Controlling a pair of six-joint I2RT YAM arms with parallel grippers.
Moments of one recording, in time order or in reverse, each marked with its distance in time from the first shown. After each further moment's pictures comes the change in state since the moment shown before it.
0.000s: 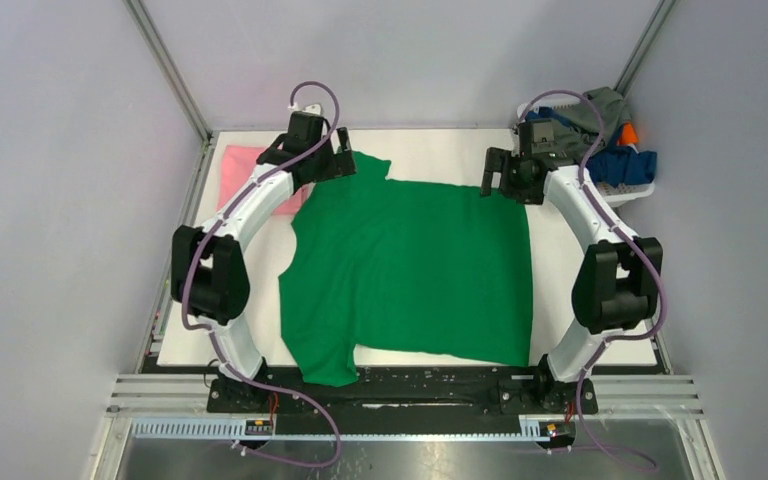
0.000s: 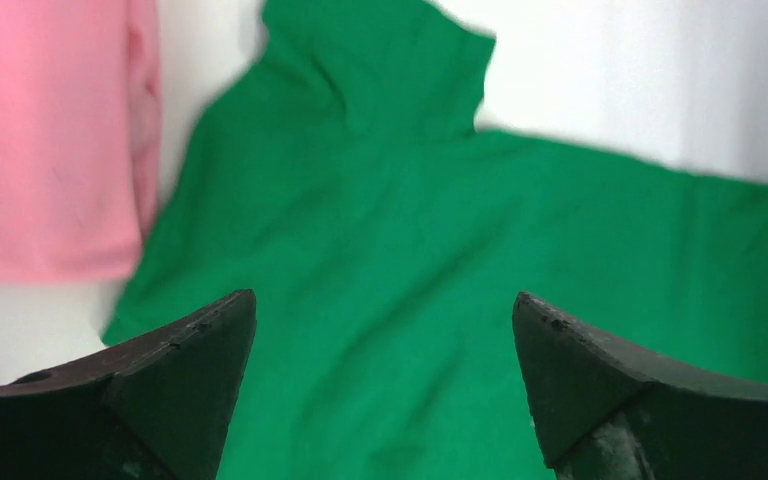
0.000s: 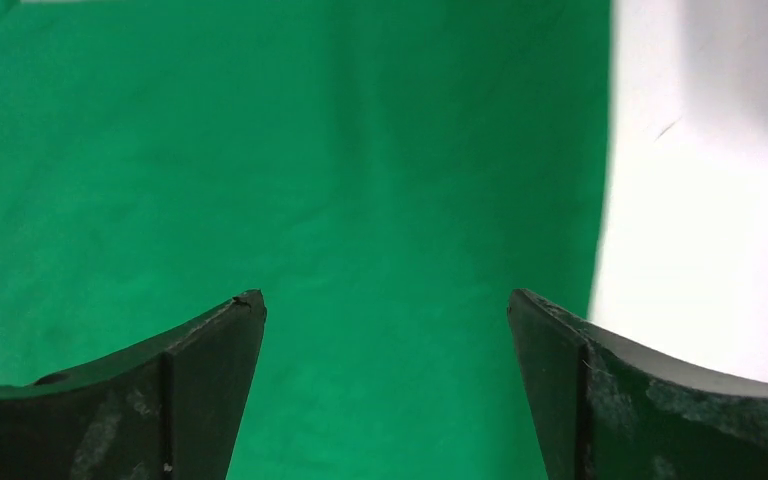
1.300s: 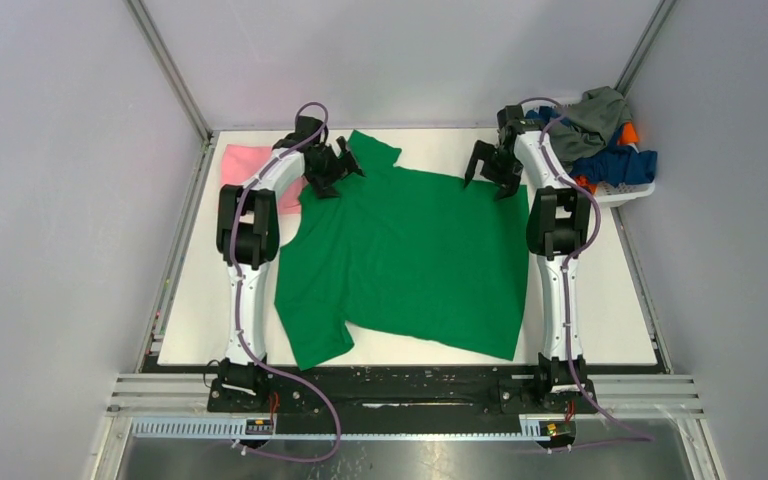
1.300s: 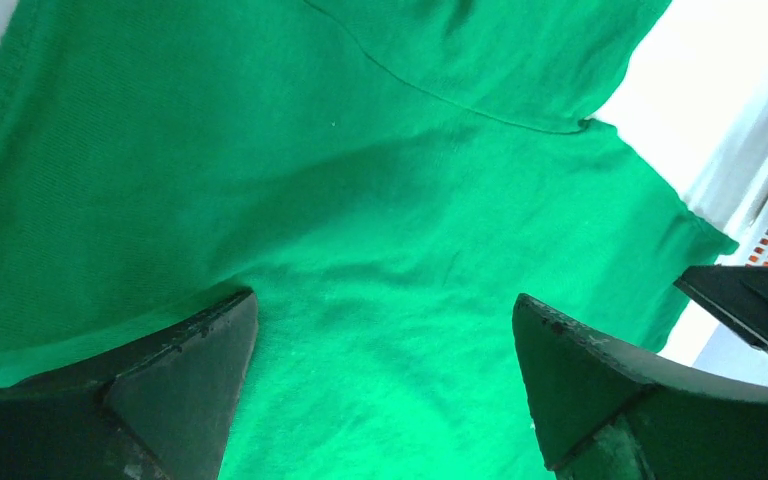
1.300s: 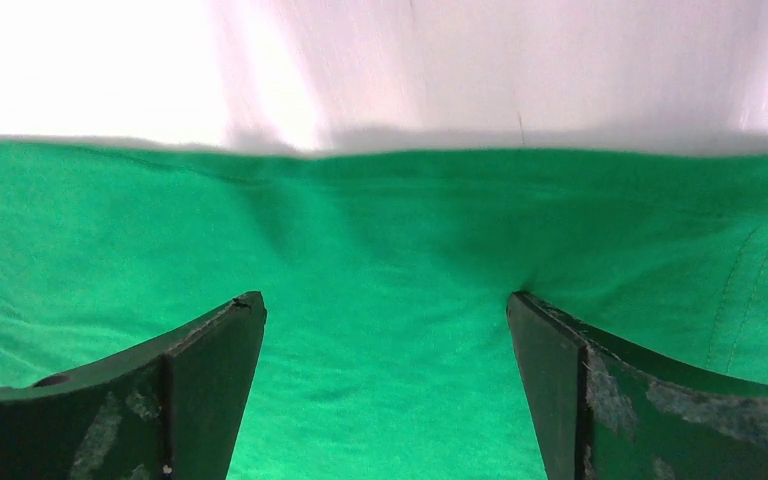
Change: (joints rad) left arm 0.132 0.508 0.333 -0.098 0.414 -0.286; right arm -0.044 0.762 0.796 -0.368 -0.172 0.185
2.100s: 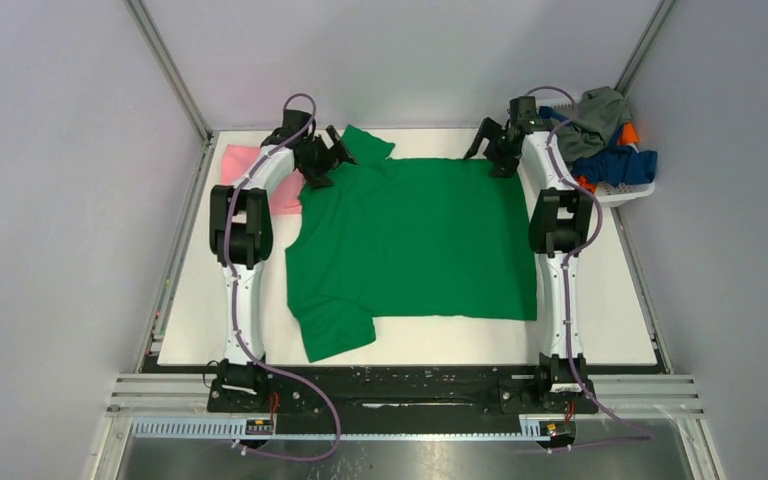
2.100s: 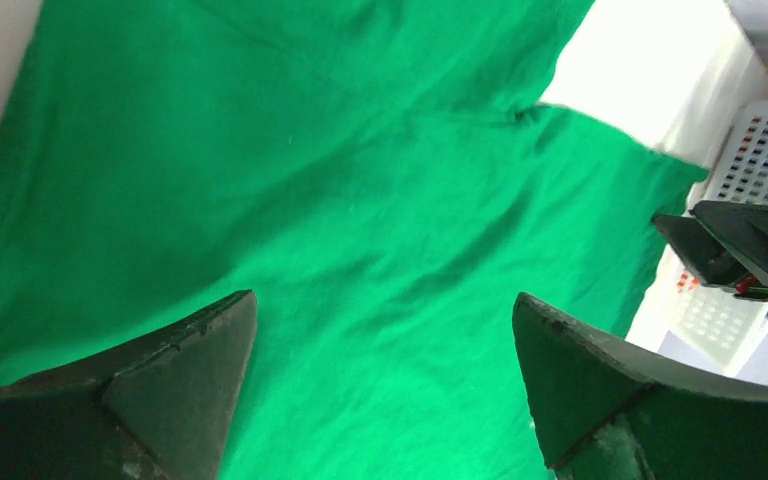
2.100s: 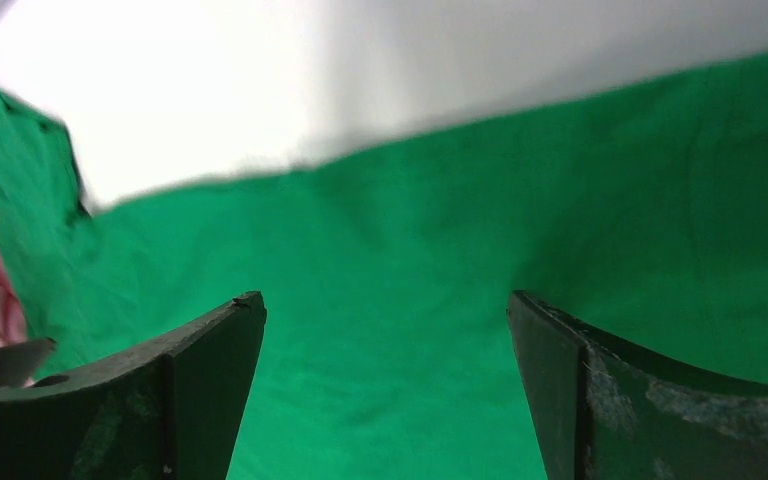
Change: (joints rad) left arm 0.046 0.011 0.035 0.071 0.073 -0.035; right arm -0.049 0.150 0.219 0.248 -0.135 0.125
